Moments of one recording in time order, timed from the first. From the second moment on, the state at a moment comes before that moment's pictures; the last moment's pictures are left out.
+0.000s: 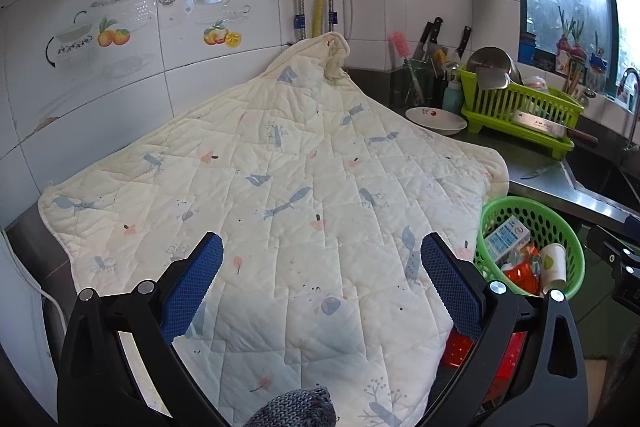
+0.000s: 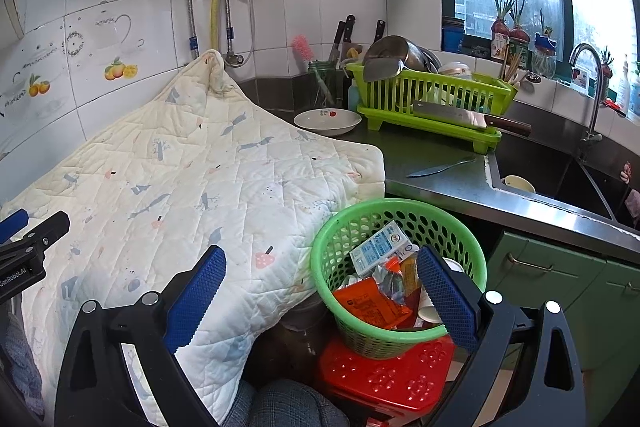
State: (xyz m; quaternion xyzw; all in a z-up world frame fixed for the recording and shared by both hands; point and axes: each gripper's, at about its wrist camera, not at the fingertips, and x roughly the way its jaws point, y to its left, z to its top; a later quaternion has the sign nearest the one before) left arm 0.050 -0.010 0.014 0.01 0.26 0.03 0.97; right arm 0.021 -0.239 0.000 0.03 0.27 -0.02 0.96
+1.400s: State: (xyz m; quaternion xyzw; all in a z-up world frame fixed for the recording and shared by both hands) left arm 0.055 -0.012 0.006 0.01 0.27 0.03 0.96; right arm 0.022 -0.243 -0.007 0.03 0.28 -0.03 0.96
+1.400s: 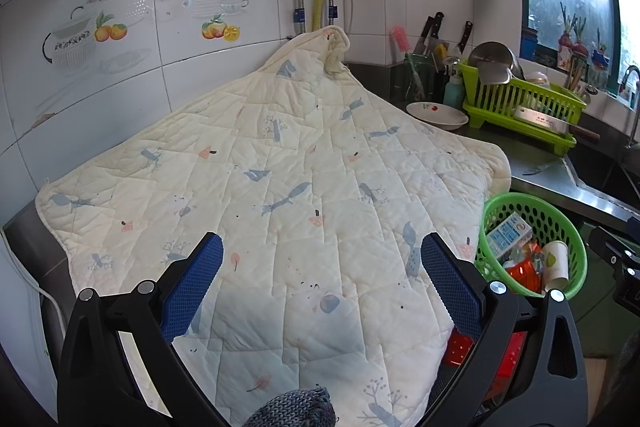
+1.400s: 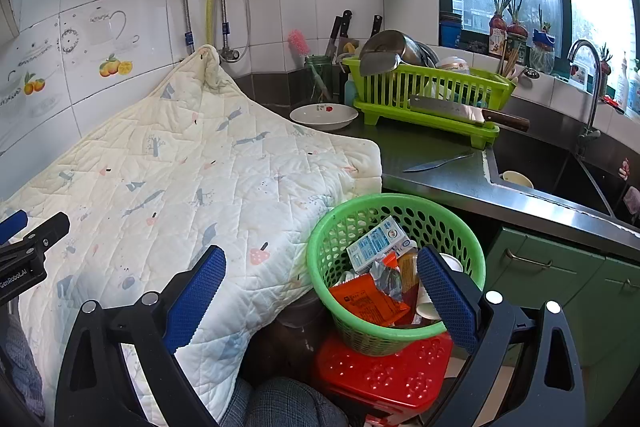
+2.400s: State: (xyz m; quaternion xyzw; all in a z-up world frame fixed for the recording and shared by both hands) left arm 0.056 -0.015 0.005 0.01 0.27 0.02 0.96; right arm 0.022 -0.242 -0.010 0.04 0.28 -0.03 0.96
